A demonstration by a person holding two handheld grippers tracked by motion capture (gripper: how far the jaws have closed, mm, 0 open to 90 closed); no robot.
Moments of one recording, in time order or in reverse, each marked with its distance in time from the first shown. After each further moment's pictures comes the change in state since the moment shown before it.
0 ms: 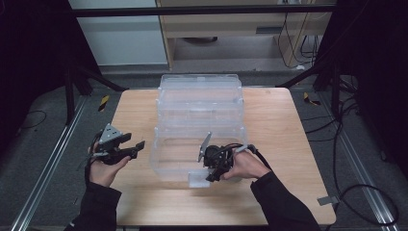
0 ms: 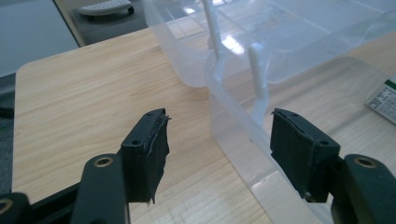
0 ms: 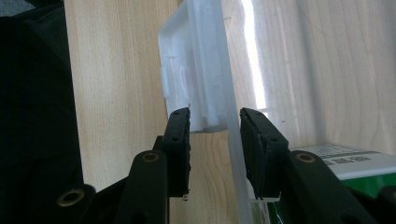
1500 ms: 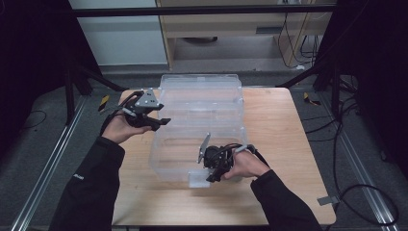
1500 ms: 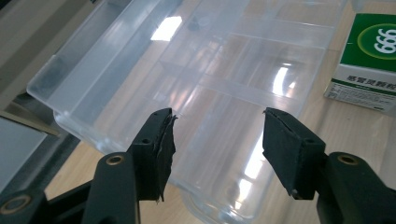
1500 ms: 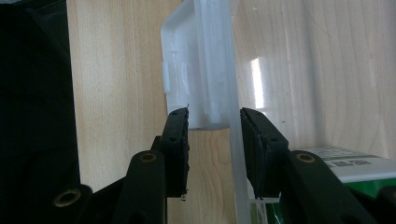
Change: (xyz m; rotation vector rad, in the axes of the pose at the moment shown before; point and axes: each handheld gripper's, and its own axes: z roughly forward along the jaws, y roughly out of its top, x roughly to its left) left arm -0.026 0.132 0.048 0.131 -0.240 0.554; right arm 0.000 0.000 0.001 0.012 0.006 -0.037
